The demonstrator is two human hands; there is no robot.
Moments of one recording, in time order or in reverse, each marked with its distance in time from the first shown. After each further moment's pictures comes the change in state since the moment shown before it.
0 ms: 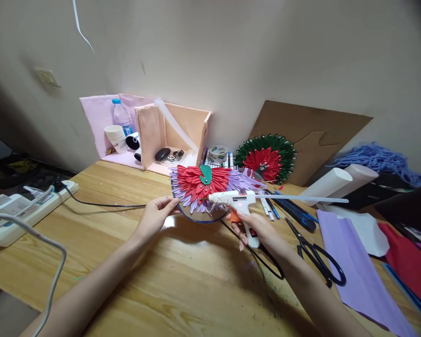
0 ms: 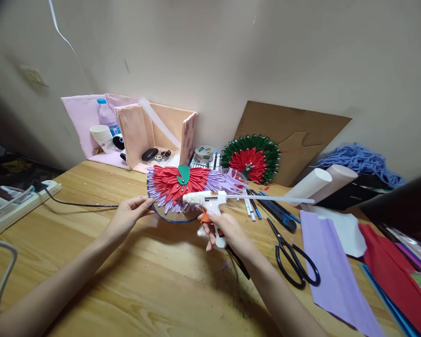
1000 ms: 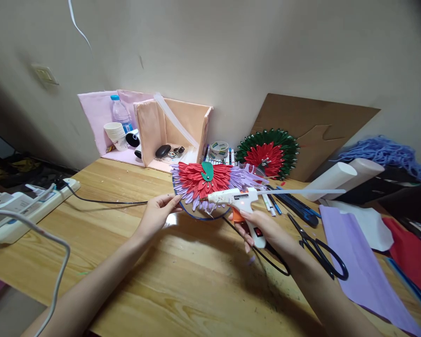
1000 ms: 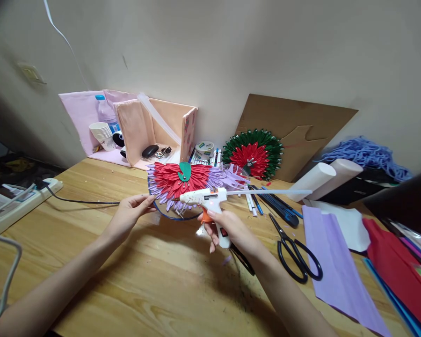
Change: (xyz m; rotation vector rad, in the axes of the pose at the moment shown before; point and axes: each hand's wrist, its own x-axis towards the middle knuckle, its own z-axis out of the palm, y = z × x) left_hand -0.001 -0.006 -0.001 0.018 -0.033 -0.013; right_hand -0.009 -0.006 0.001 -0.023 -0.113 0.028
